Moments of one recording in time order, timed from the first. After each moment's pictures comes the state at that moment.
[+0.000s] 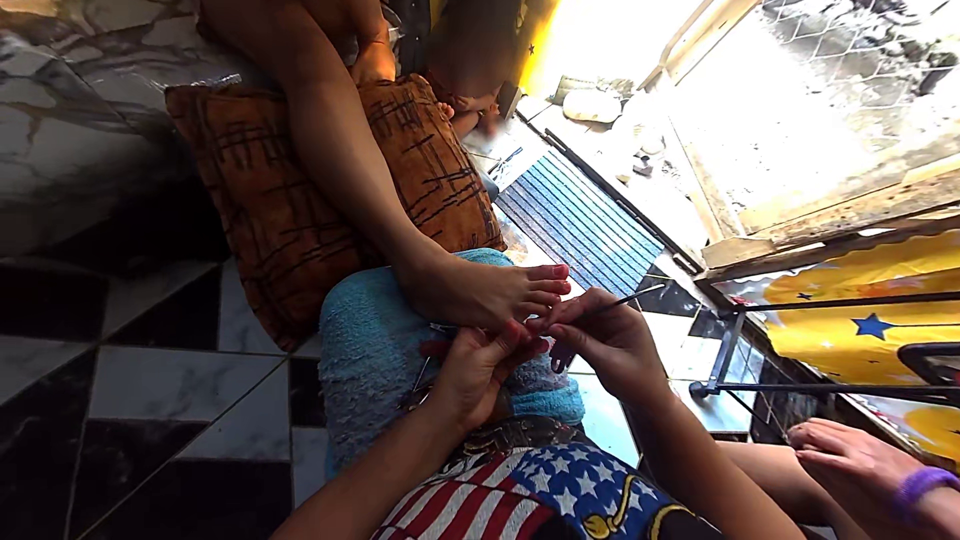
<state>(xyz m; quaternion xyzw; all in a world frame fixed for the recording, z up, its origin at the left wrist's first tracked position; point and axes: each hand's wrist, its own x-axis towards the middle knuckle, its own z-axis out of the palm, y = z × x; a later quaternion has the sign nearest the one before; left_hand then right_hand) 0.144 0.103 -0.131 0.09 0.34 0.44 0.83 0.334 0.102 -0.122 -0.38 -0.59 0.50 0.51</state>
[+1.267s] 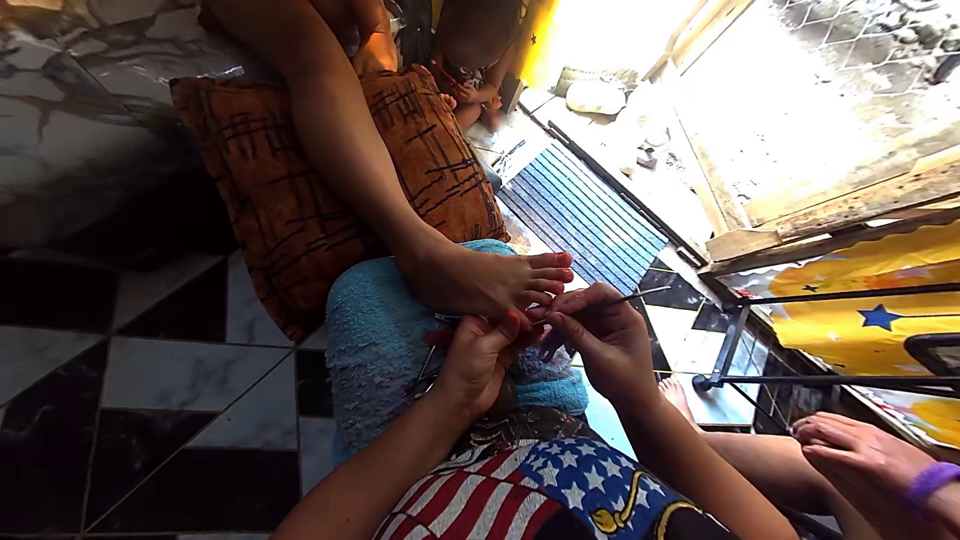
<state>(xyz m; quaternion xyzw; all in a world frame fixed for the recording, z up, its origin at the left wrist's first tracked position) 0.146 0.100 -0.139 0.10 0.33 0.47 0.81 0.318 0.089 -0.130 -0.39 -0.57 0.46 0.56</state>
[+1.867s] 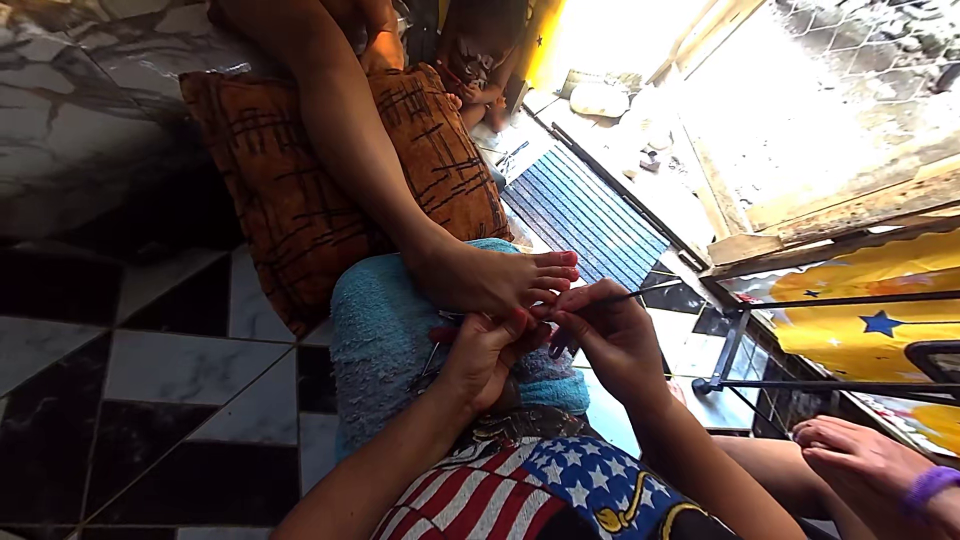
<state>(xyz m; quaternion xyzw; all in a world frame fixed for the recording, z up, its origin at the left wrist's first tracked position) 0.142 0.101 -0.135 0.08 0.32 0.44 0.83 0.317 0.090 -0.119 -0.42 -0.61 0.43 0.52</state>
